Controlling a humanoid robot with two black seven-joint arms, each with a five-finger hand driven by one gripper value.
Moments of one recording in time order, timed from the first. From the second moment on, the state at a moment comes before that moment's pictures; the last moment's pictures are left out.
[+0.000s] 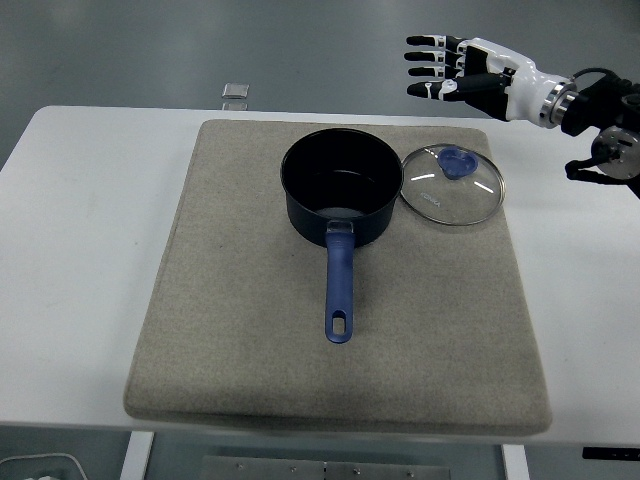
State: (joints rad) left arm 0.05 0.00 -0.14 -0.09 0.08 -0.09 0.09; right arm 1.22 -0.34 0.18 0.66 -0.11 0.39 0.15
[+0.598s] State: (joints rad) left arm 0.05 0.00 -0.14 -0.09 0.08 -0.09 0.09; right arm 1.15 -0.29 0.18 0.62 0.36 0.41 0.11
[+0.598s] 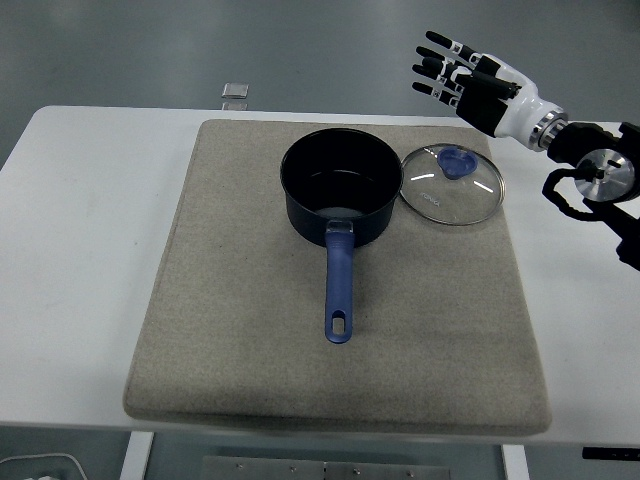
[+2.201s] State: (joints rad) left arm 0.05 0.00 -0.14 -0.09 0.08 -0.09 0.09; right arm 1.16 -0.23 0.18 0.57 0.35 0.27 0.11
